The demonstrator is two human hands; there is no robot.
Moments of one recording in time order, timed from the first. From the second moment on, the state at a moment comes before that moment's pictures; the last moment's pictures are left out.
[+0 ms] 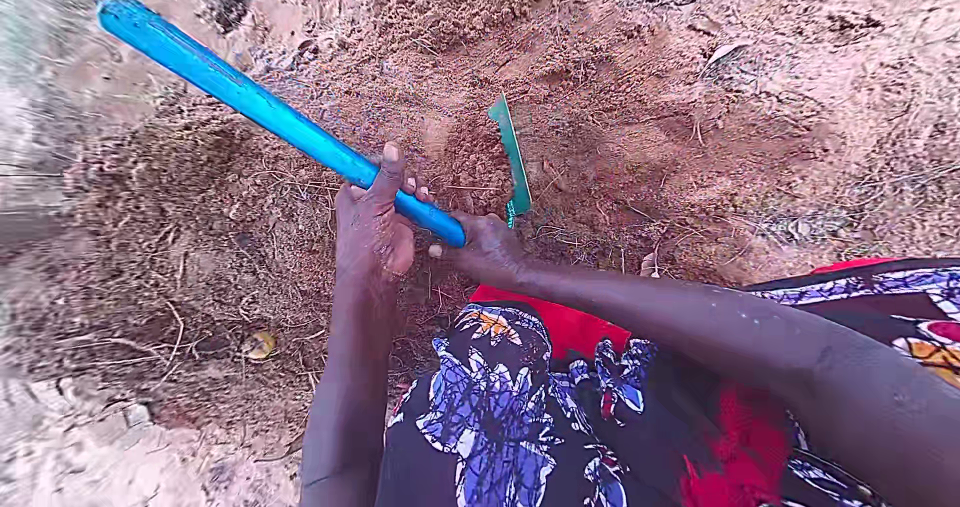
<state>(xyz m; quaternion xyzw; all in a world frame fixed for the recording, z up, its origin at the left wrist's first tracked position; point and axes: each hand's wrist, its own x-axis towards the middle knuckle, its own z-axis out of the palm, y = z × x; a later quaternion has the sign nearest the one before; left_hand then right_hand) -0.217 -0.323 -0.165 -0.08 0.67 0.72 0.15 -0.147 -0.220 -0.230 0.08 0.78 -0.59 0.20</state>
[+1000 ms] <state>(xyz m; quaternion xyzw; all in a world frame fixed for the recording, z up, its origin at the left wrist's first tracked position) -0.113 -0.215 -0.298 -0.07 0.53 0.75 0.38 0.003 -0.129 -0.327 0.27 0.83 -0.48 0.11</state>
